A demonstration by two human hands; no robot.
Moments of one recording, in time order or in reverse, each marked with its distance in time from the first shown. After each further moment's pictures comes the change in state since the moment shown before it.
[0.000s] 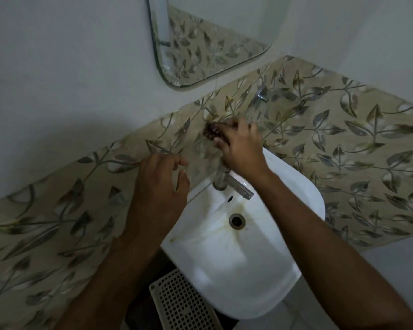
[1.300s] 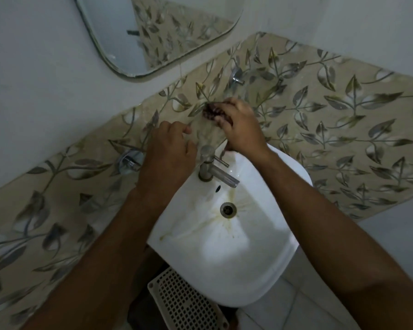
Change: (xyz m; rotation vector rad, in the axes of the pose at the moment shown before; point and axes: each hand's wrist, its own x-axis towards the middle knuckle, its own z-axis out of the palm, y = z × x) left_hand 0.062 0.028 0.056 0.085 -0.142 0.085; right_hand 0.016 0.067 0.003 0.189 0.058 0.049
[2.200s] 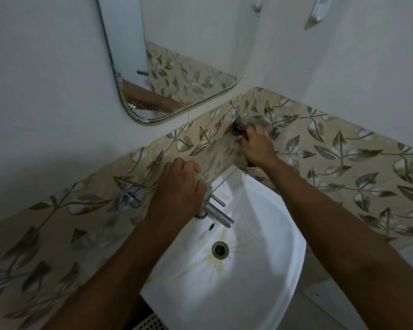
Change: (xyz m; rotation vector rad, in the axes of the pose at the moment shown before) left_hand 0.010 0.005 0.010 0.039 -0.028 0.041; right_hand 0.076 0.066 -0.017 -0.196 -0.098 0.190
